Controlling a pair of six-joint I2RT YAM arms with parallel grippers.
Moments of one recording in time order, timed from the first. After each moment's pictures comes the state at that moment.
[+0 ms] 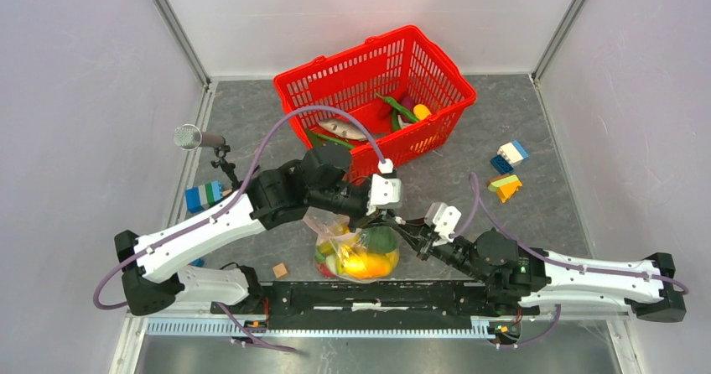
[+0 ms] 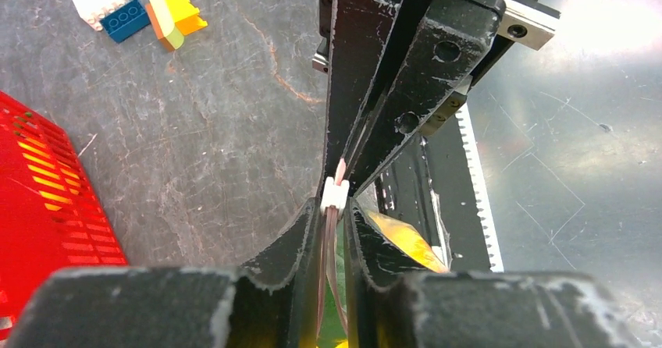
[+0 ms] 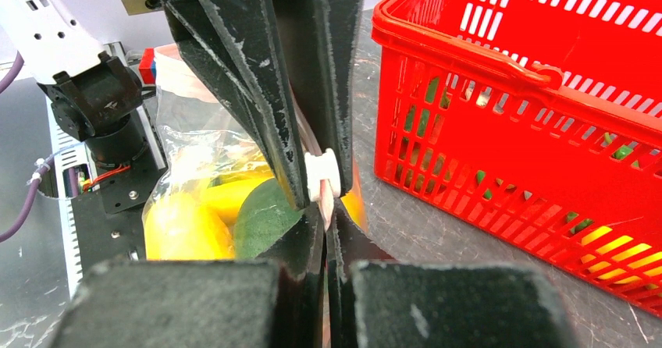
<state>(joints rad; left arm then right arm) -1.08 1.21 1.26 -0.54 0.52 0.32 1.43 0.56 0.46 0.13 0.40 -0.09</state>
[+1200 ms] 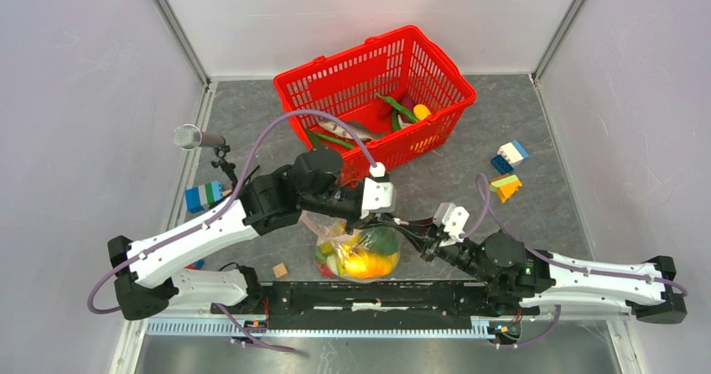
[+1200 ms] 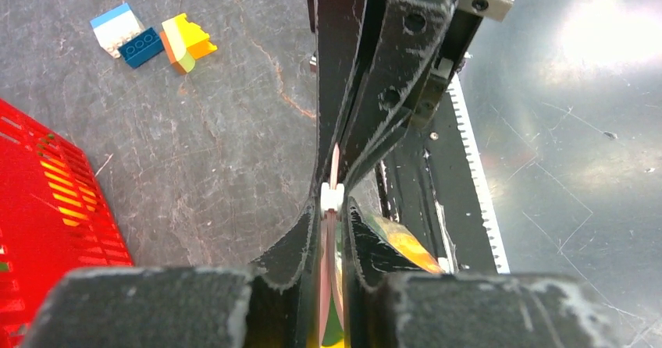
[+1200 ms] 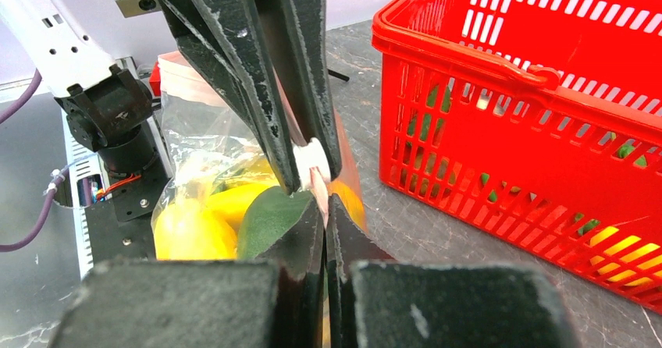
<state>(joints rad) -1.08 1.16 1.21 -0.47 0.53 0.33 1.43 0.51 0.44 0.14 0.41 -0.07</state>
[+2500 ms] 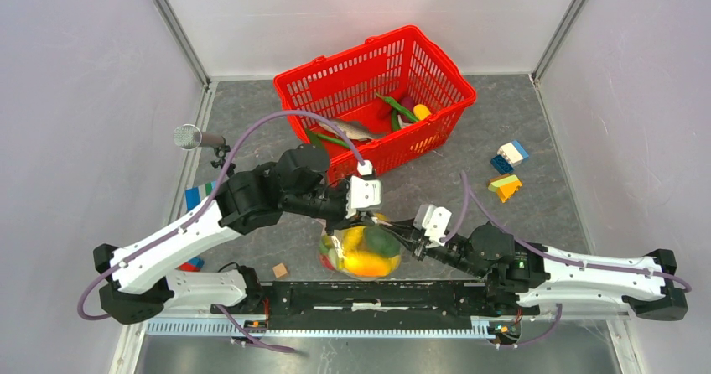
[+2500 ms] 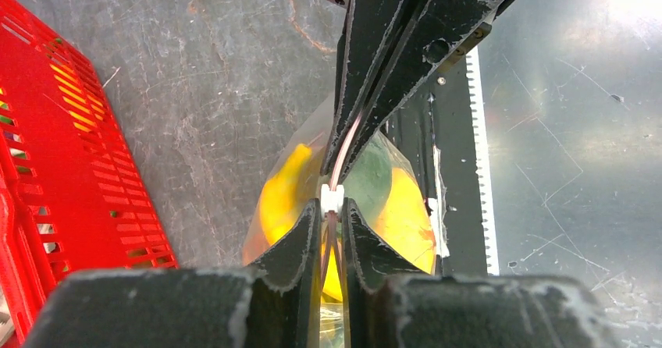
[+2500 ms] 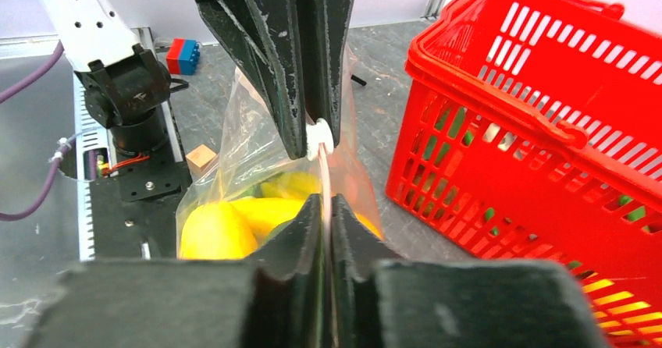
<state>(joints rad) -1.08 1.11 1.32 -0.77 0.40 0.33 1.42 0.64 0.57 0.09 0.30 -0.16</state>
